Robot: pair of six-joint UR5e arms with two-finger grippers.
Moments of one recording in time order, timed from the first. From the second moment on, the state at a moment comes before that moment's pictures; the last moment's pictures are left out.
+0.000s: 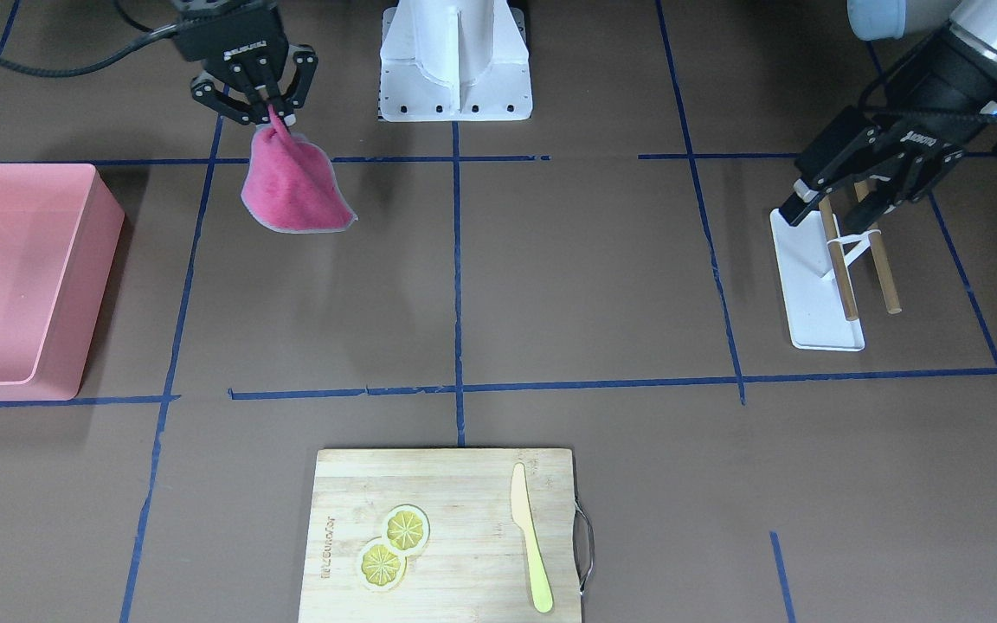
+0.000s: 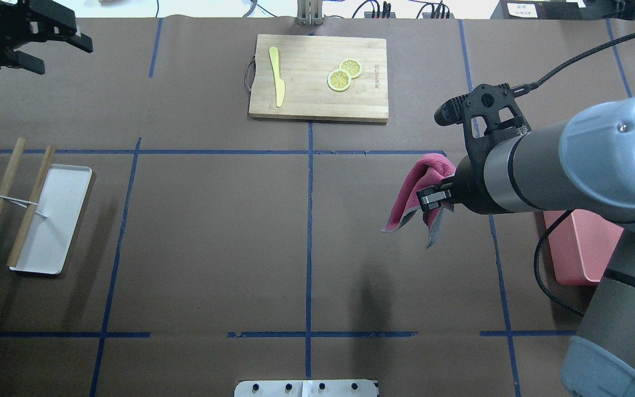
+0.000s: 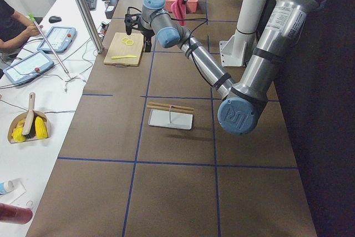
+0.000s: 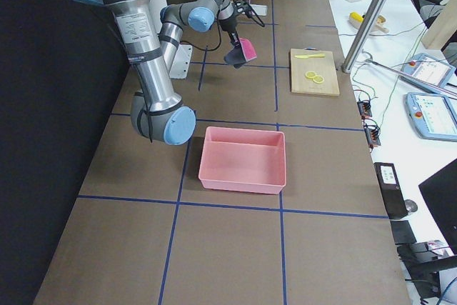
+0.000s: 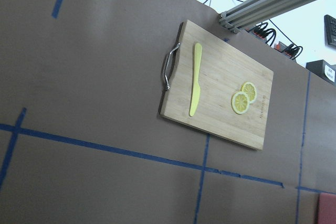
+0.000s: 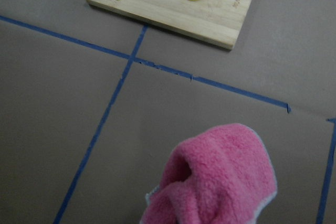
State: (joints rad) left arm -1.17 -1.93 -2.04 -1.68 -2.28 -1.06; right arm 0.60 -1.18 2.32 -1.81 1.79 0.87
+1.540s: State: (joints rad) left arm -1.19 -1.70 -2.21 -1.42 -2.21 -0.67; right arm 0.67 -1.18 1.83 -1.72 2.22 0.94
